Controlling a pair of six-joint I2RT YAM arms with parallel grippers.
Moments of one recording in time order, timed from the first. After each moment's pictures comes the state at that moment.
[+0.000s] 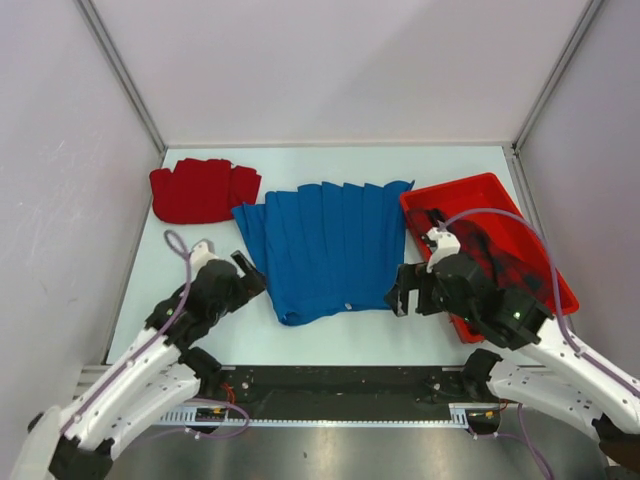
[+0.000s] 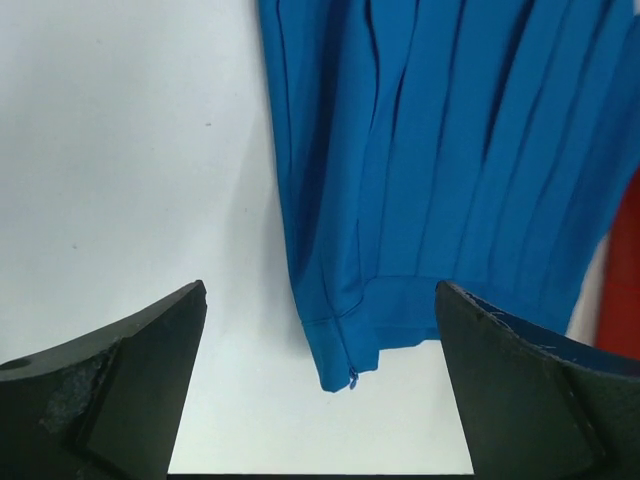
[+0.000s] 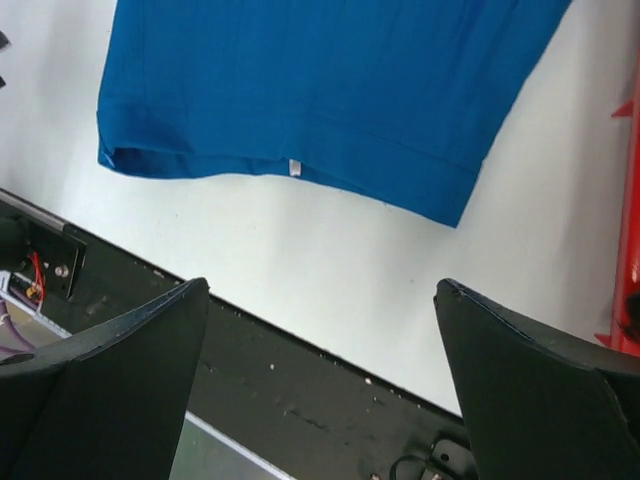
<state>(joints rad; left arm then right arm) -0.59 0.61 0.57 -0.71 -0.35 -1.02 0.87 0.70 0.82 -0.79 0.15 0.61</state>
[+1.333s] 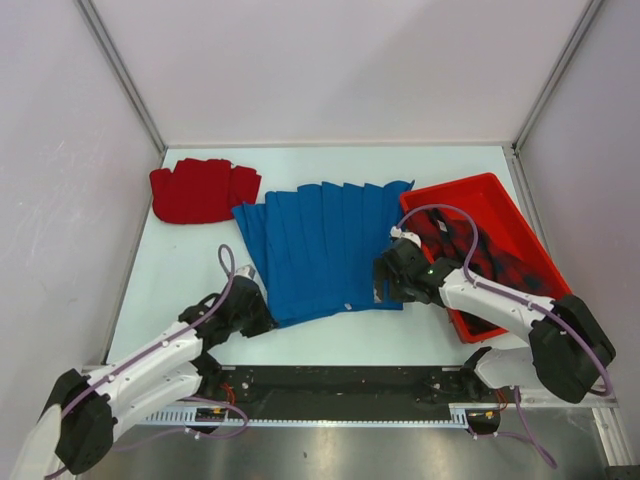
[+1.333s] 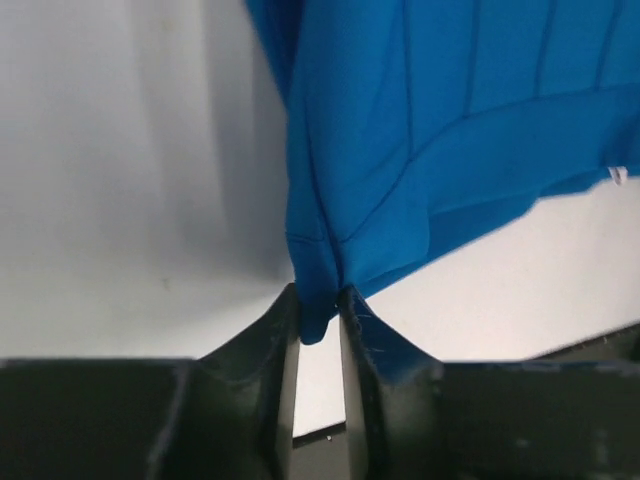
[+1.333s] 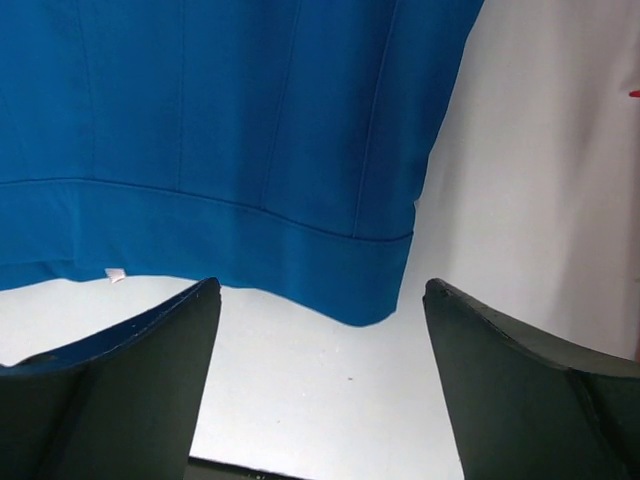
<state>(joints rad) -0.64 0.80 0.30 -0.44 0.02 -0.89 0.73 1.28 0.73 -0.49 0.18 0.63</state>
